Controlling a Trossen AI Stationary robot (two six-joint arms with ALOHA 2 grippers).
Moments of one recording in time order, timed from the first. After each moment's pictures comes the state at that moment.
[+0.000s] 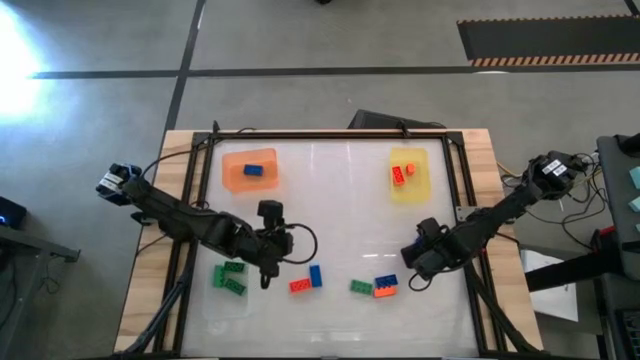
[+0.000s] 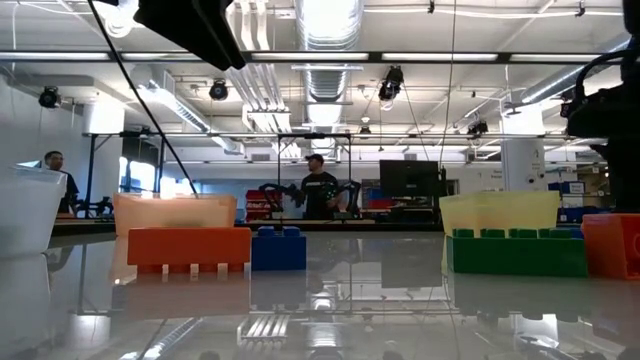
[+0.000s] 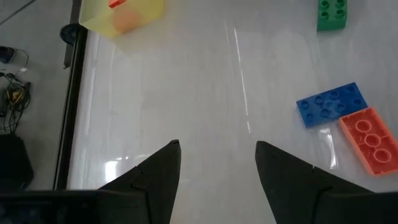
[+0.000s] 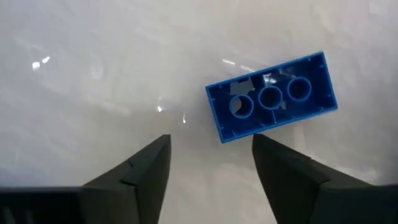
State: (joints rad) left arm -0.42 1.42 1.18 -0.74 -0.57 -0.07; right arm 0.59 1.32 0.64 -0.91 0.23 1.80
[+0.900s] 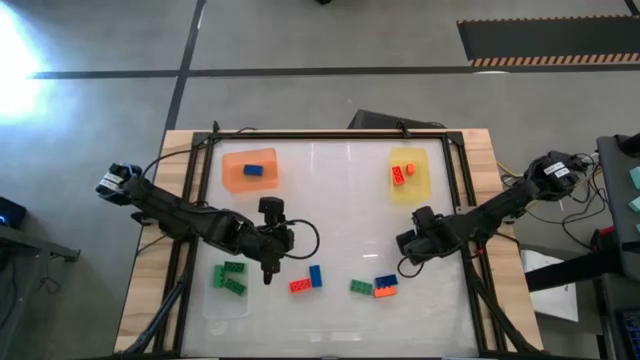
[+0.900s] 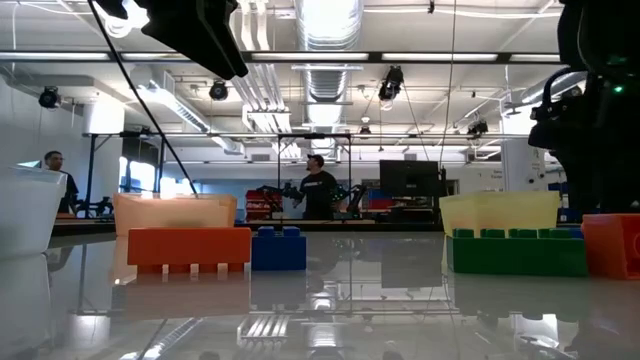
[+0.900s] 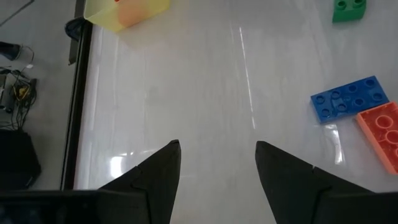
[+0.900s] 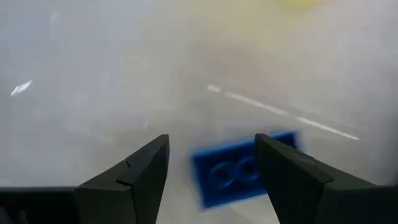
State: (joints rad) left arm -0.39 1.42 1.17 -0.73 -0.57 -0.04; right arm 0.42 1.32 0.63 -0.93 0.34 1.64
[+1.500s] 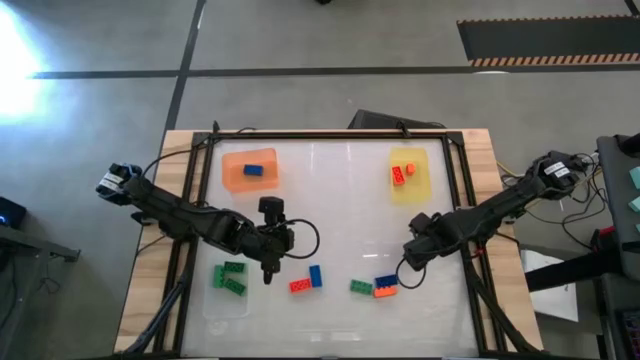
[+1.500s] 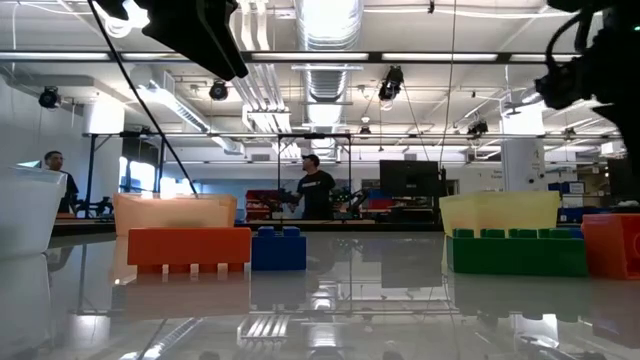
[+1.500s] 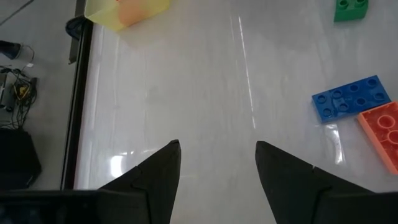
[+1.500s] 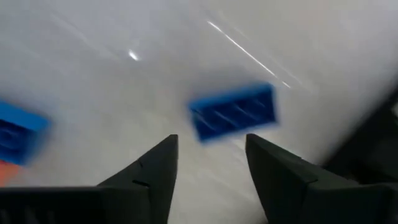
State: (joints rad) left arm -0.39 1.42 1.17 -0.73 -0.57 -0.04; right arm 0.43 1.32 0.84 -1.15 0.03 1.34
